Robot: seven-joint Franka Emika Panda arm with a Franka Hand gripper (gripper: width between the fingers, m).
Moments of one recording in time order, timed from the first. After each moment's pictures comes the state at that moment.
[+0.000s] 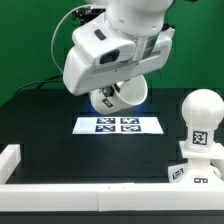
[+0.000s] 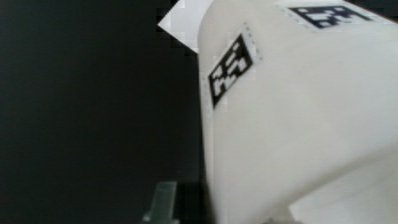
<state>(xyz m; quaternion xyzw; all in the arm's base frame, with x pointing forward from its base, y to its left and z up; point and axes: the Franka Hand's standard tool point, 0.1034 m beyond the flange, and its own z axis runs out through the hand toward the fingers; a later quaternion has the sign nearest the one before) 0.471 -0.035 0.109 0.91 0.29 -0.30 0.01</state>
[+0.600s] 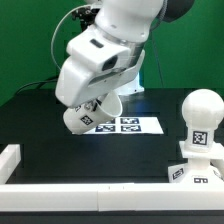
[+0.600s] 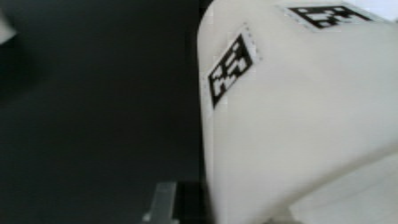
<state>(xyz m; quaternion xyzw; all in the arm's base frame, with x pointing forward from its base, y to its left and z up) 0.476 -0.064 0.085 0.84 0.50 -0.19 0.10</state>
